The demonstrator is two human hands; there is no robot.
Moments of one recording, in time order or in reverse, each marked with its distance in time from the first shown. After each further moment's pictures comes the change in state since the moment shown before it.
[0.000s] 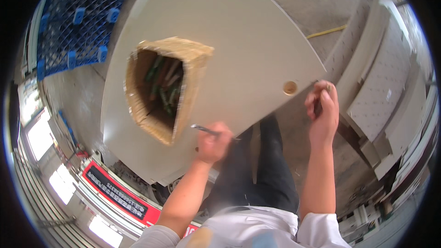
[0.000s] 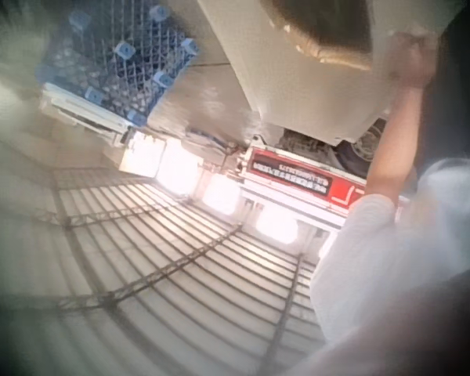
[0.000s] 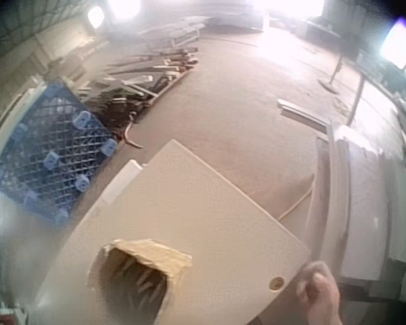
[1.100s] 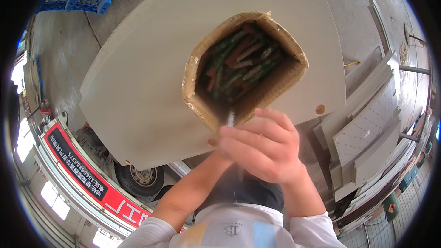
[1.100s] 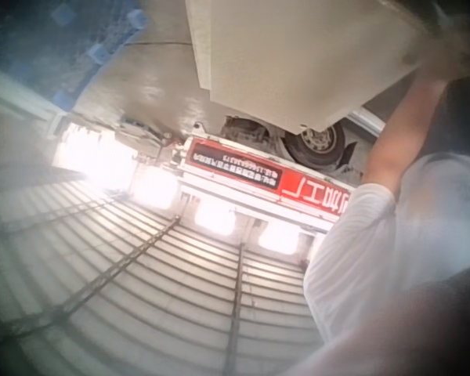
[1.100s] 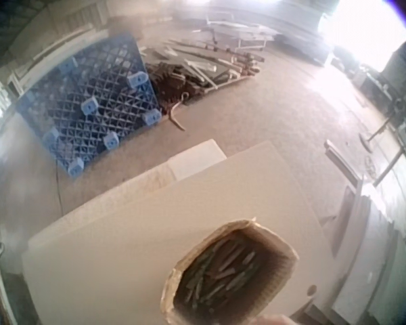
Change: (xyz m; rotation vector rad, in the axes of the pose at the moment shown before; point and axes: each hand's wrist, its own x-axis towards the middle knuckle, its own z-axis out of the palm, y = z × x) left_hand 0.003 -0.014 0.023 -0.735 -0.190 0.120; right_hand -0.083 -0.036 0.180 -0.813 -0.936 -1.166
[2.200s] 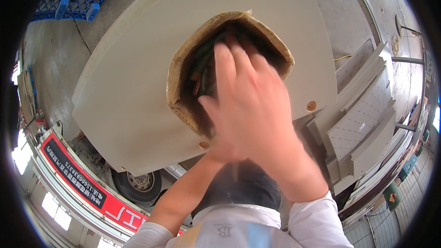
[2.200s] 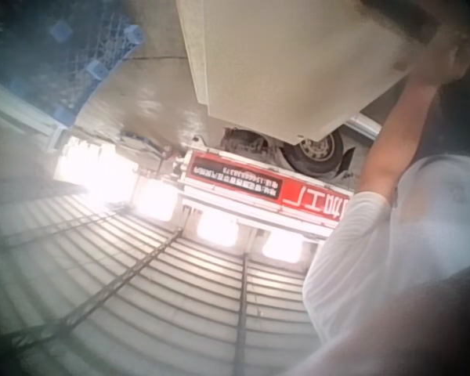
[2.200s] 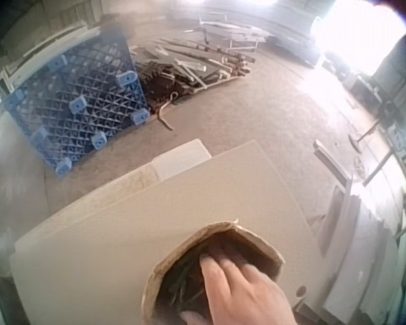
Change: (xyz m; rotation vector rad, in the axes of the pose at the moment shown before) left_hand -0.012 -0.002 0.004 0.242 0.065 0.031; right_hand 0.083 0.008 0.000 -0.331 -0.236 0.465
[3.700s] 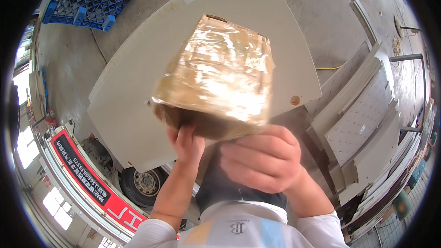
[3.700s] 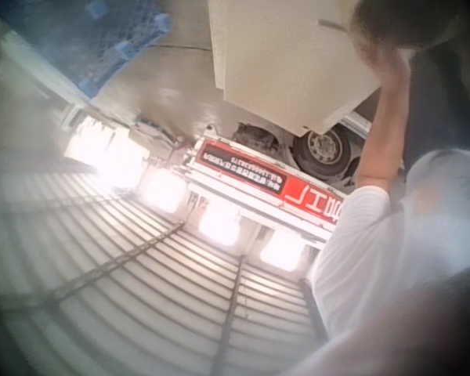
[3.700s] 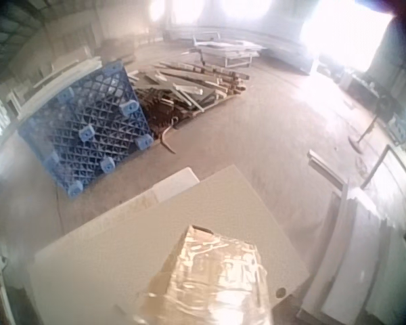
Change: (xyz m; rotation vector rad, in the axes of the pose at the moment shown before) left_hand 0.021 0.129 0.002 -0.296 0.871 0.165; right_hand -0.120 0.035 -0.048 0.302 0.499 -0.605
